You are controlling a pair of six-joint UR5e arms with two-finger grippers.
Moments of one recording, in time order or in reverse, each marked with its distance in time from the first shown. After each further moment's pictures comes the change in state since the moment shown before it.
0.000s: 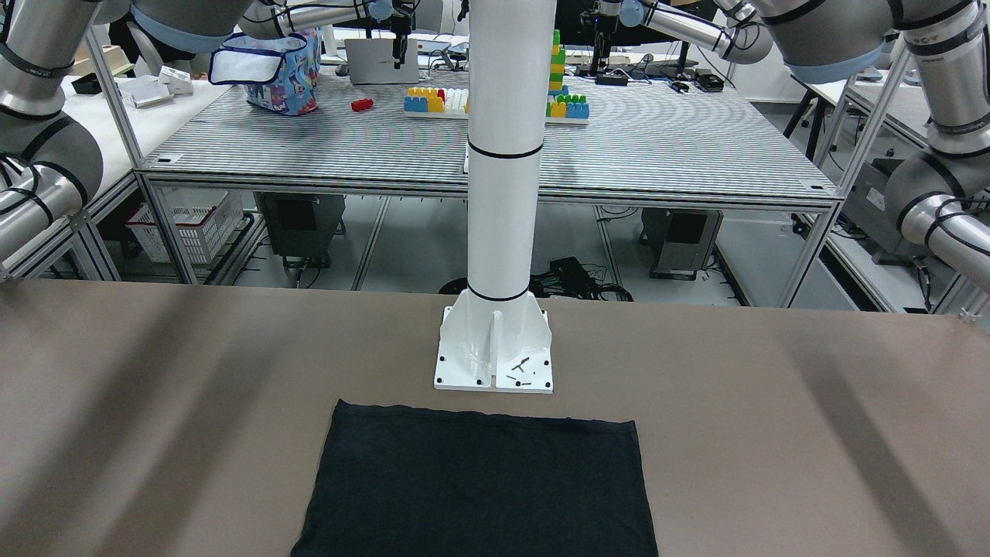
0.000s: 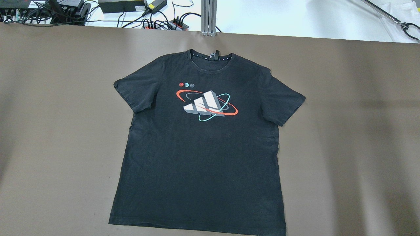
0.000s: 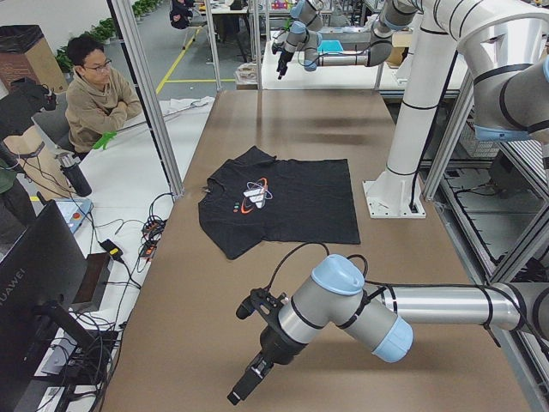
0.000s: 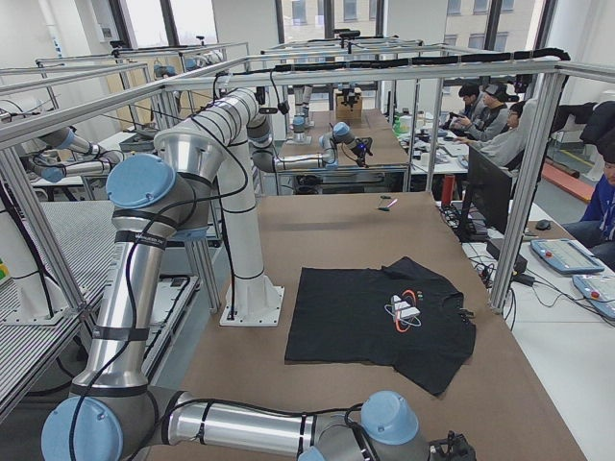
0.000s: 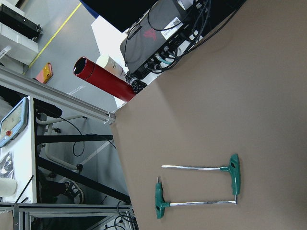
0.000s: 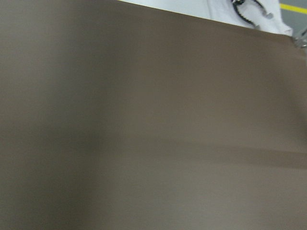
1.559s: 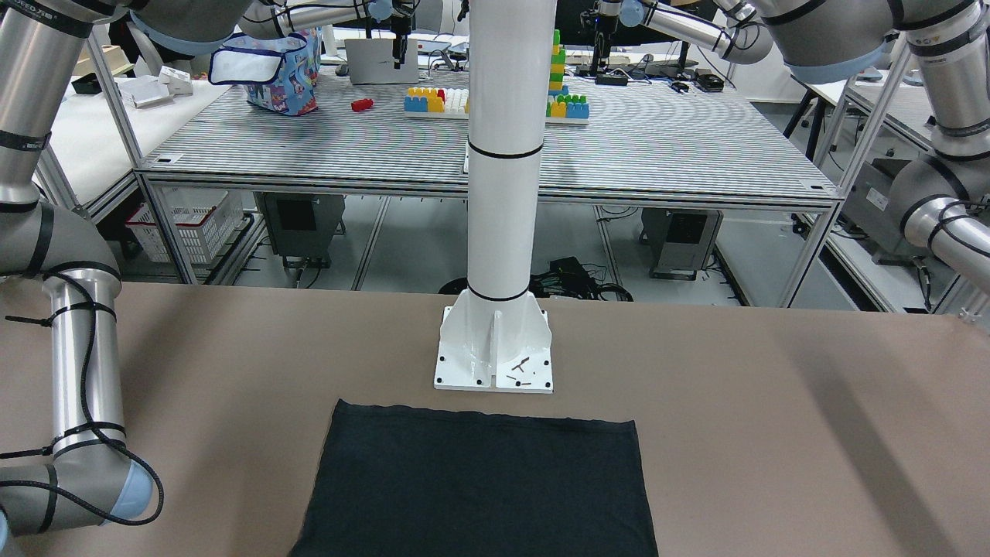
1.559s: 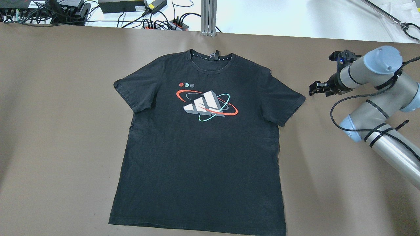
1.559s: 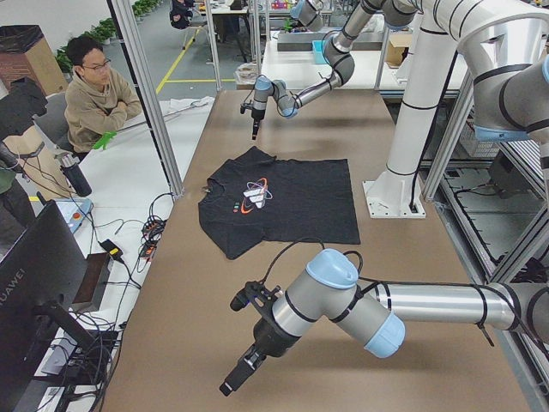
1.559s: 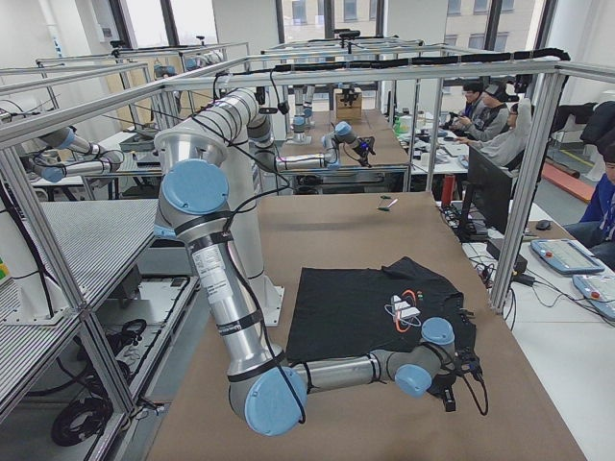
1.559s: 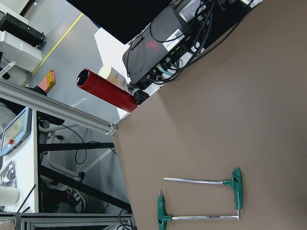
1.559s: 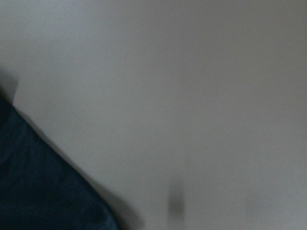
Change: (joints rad) left arm 0.009 -0.024 0.003 -0.010 0.009 -0.016; right arm -0.566 0.506 -0.332 0.081 -0.095 0.682
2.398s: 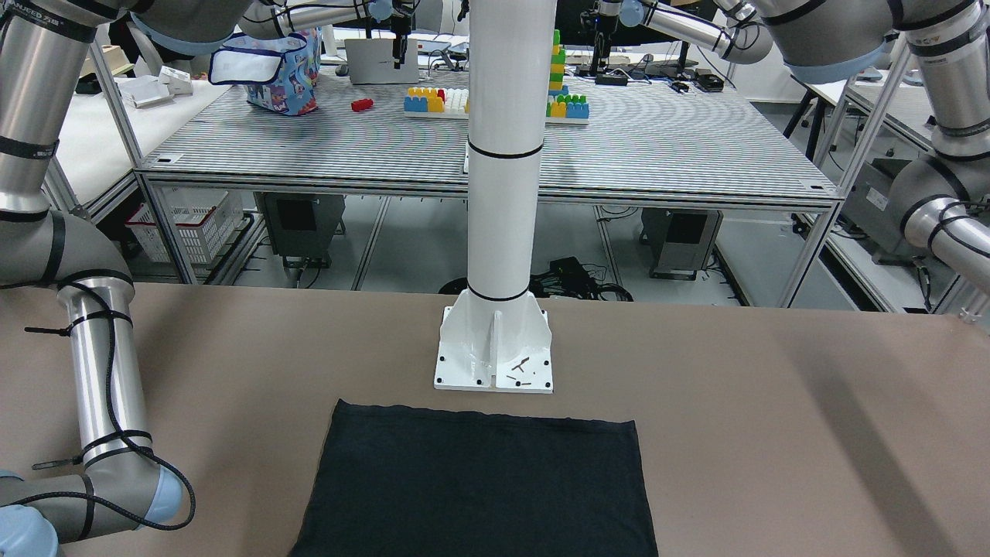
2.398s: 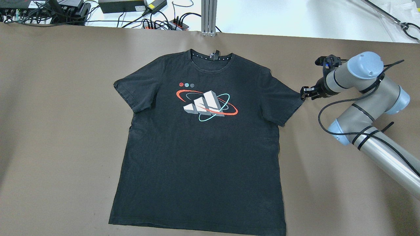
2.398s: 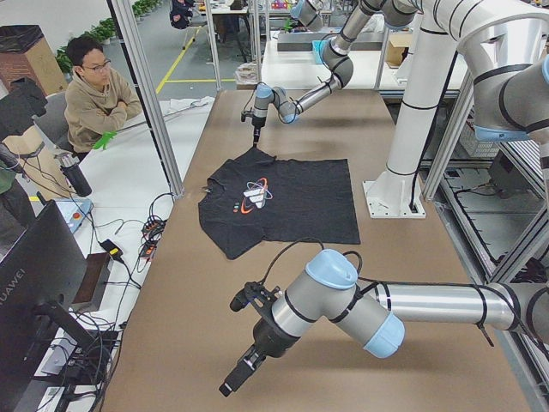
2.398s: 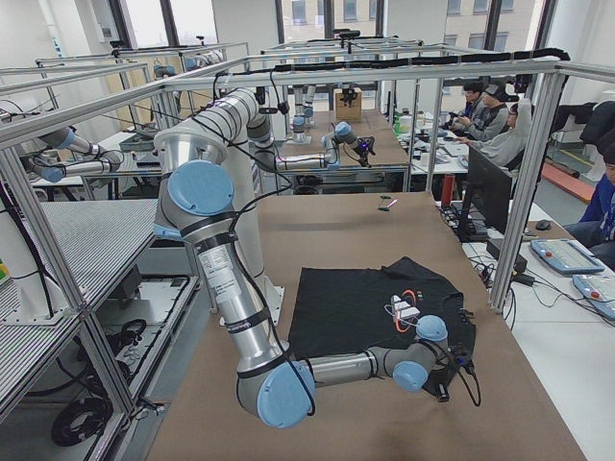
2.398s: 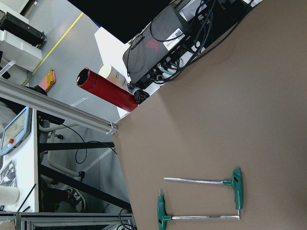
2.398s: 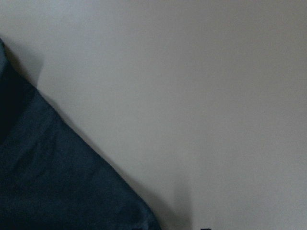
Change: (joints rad) left arm 0.002 -0.001 0.002 0.000 0.003 -0.002; right arm -0.054 0.037 -0.040 0.025 -0.028 0.002
